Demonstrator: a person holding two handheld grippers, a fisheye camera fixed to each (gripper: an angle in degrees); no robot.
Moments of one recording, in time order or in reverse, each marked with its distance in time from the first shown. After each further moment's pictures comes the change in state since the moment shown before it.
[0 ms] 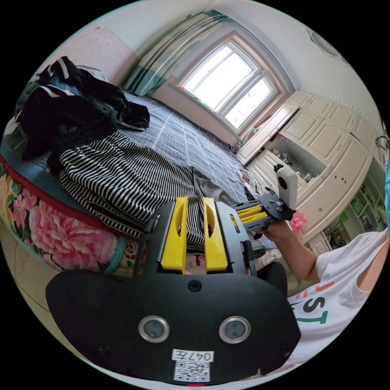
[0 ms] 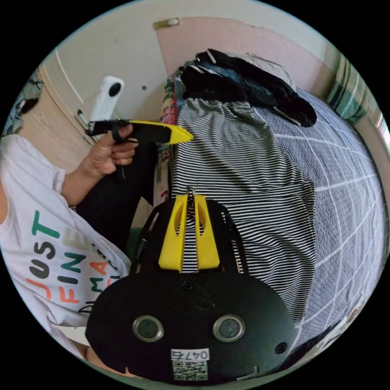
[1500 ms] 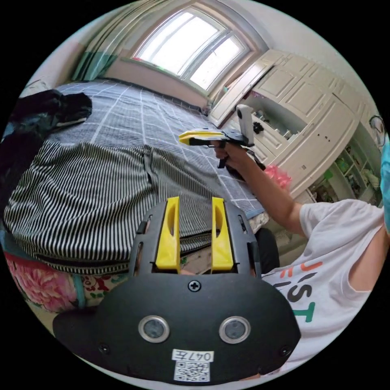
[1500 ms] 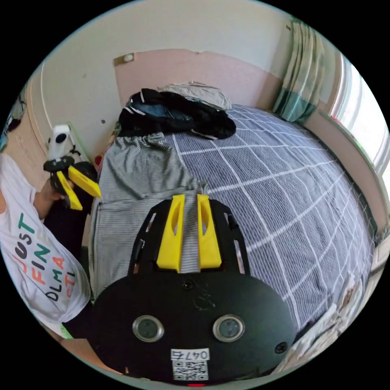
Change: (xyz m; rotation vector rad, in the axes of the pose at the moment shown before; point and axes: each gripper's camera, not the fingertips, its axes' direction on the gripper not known) left arm 0.144 -0.076 0.103 -0.286 0.136 0.215; right arm 0.124 0.099 -0.101 0.256 0.178 0.124
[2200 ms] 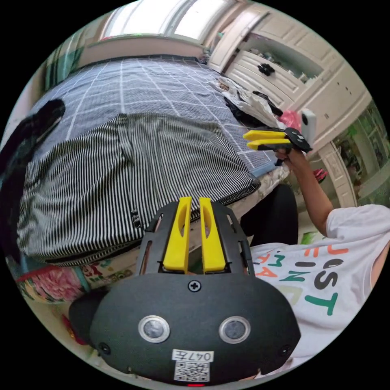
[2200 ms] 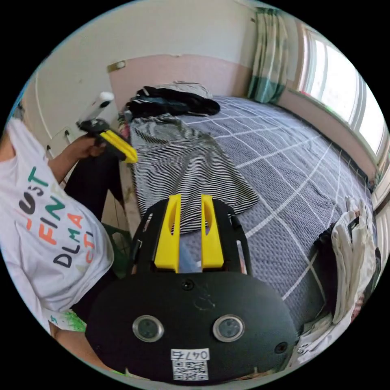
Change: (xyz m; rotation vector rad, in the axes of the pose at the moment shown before) left arm 0.108 -0.028 0.060 -0.369 -0.192 0.150; right arm -0.091 0.181 -0.111 -0.018 0.073 0.207
